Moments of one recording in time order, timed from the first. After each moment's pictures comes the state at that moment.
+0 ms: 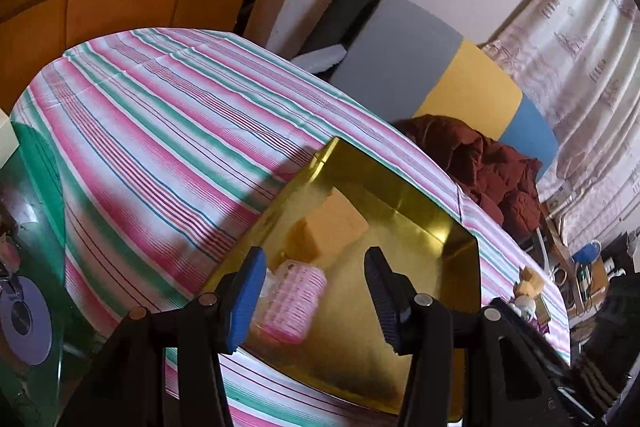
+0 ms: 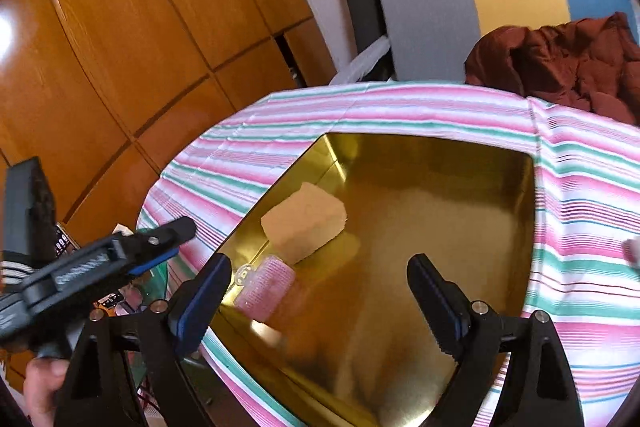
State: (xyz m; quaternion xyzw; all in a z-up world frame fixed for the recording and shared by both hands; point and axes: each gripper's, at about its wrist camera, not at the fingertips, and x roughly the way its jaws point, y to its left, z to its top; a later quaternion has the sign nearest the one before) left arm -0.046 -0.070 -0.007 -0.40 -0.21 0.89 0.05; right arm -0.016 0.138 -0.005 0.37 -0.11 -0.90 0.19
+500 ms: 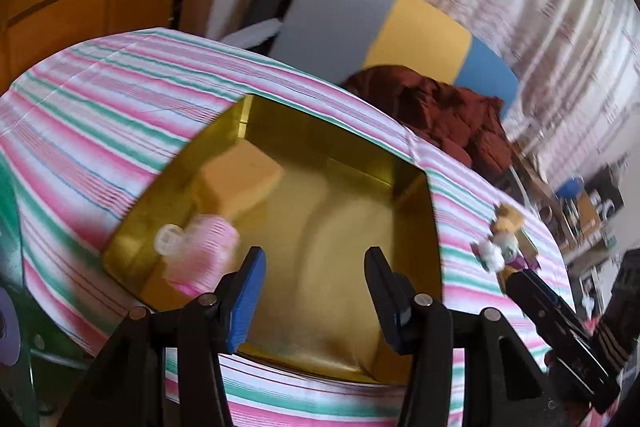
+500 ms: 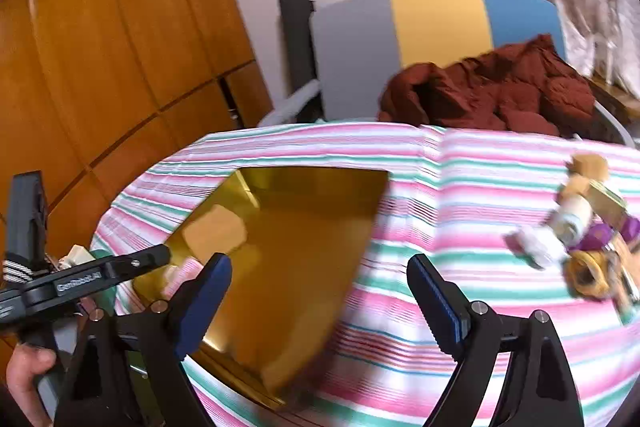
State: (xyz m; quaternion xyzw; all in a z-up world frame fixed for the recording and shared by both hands) left arm -0.027 0.007 -0.010 -0.42 -0.14 0.89 0.14; right arm 0.044 0.236 0.006 0.32 -0.10 -0.94 0.07
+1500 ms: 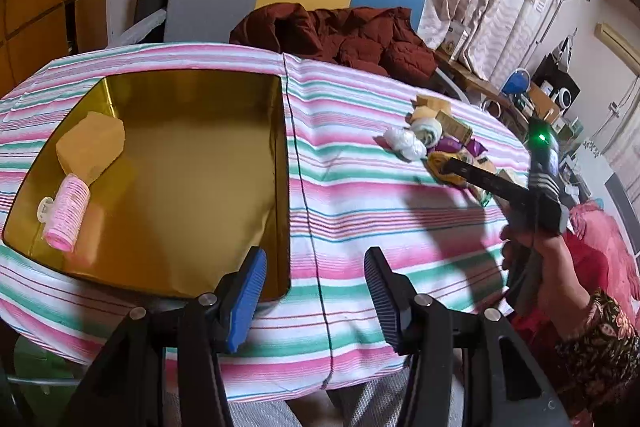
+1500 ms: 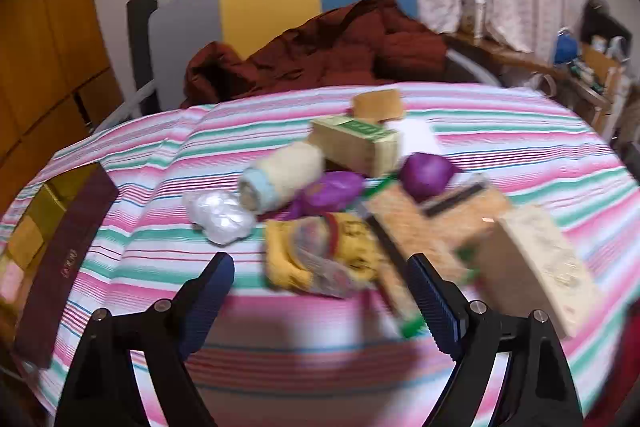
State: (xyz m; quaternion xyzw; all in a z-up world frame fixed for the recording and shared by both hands) left arm 0.048 0.125 -0.023 -0.44 -0.01 0.86 0.27; right arm 0.050 0.462 -0.060 0.37 -0.11 -0.91 -0.12
